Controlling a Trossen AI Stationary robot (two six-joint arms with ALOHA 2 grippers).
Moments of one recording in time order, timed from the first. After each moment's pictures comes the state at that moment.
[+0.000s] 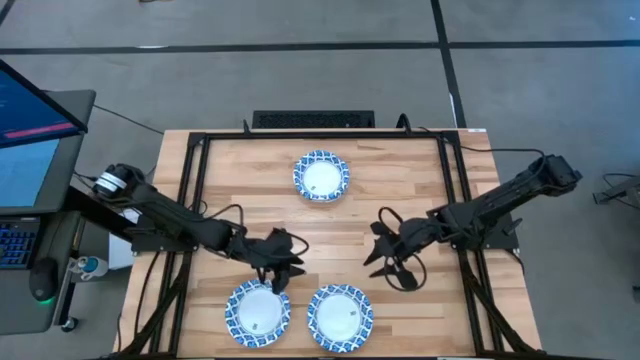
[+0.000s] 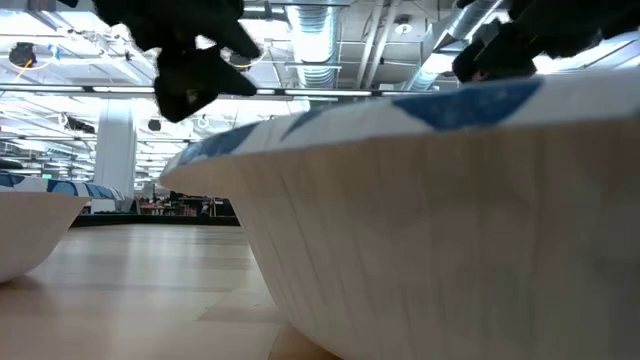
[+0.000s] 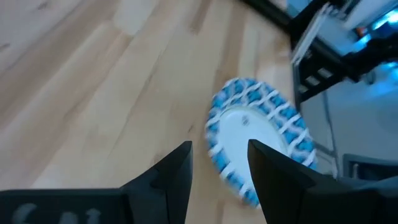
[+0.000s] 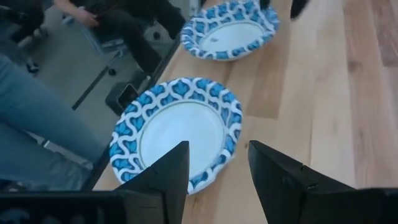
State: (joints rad) left arm -0.39 1.46 0.79 0.10 -0.20 -0.76; right arm 0.36 1.21 0.61 0.07 -0.16 0.16
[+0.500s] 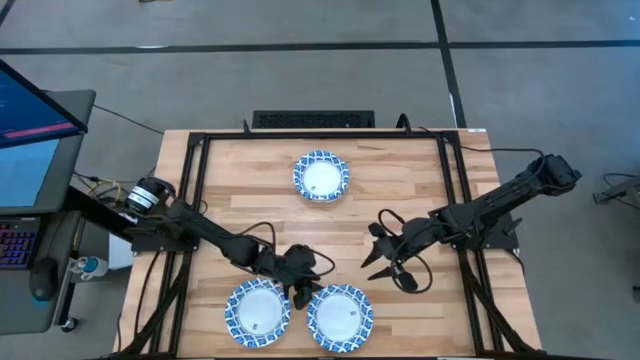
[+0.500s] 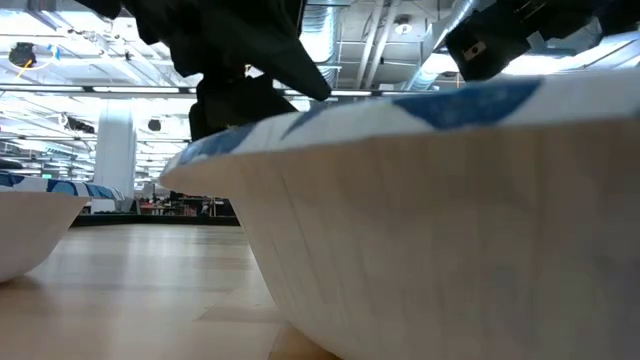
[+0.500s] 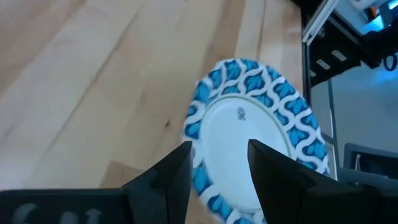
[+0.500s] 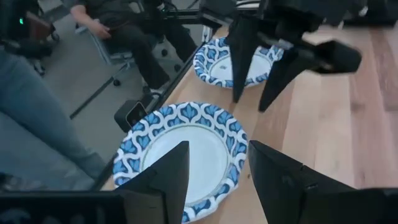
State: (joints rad) left arm -0.42 1.75 0.99 0.12 -0.16 -0.81; right arm 0.38 1.22 0.61 0.17 -0.15 0.08
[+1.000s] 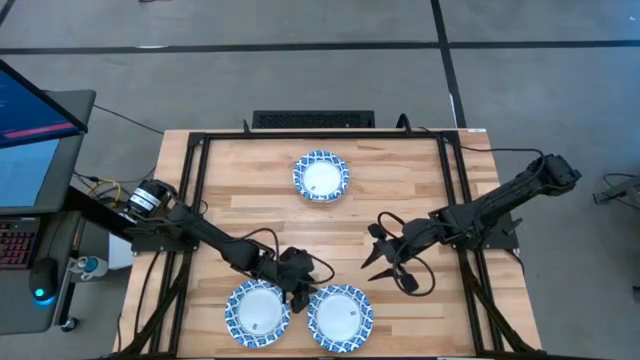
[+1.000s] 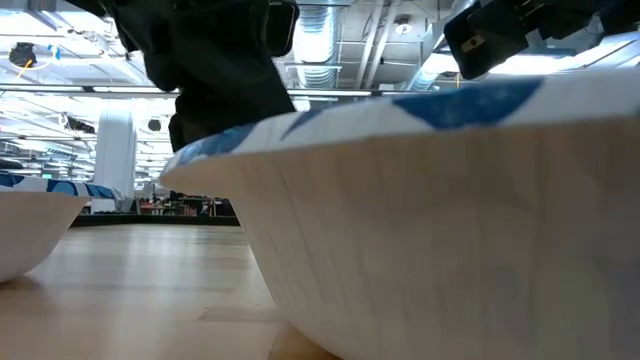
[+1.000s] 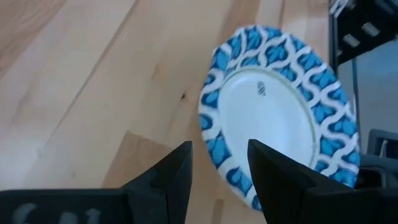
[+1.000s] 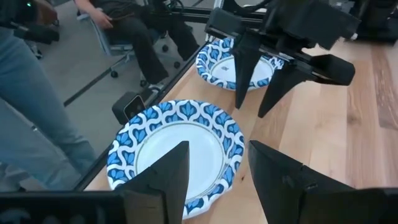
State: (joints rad) left arm -0.44 1.77 1.00 0.02 -0.18 -0.82; right arm 0.39 1.22 0.61 0.17 -0.15 0.00
